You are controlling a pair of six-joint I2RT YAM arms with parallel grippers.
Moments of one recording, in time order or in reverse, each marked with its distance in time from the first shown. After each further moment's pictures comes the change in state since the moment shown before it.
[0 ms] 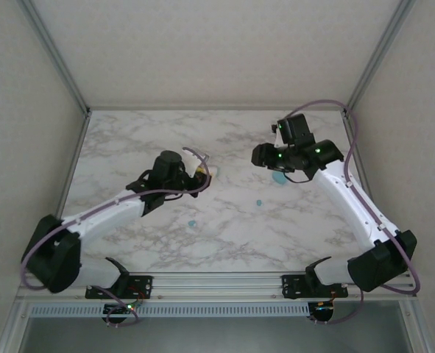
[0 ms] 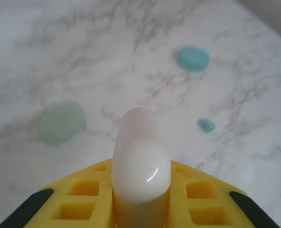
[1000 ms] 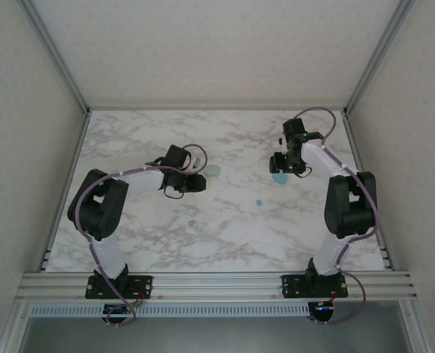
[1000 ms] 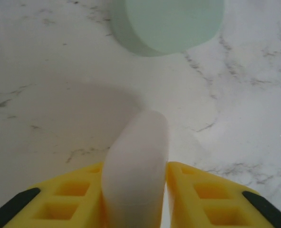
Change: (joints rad) left arm 0.163 0.438 0.202 -0.212 0.125 -0.301; right arm -0.238 0.455 0.000 0.090 0.105 -0.390
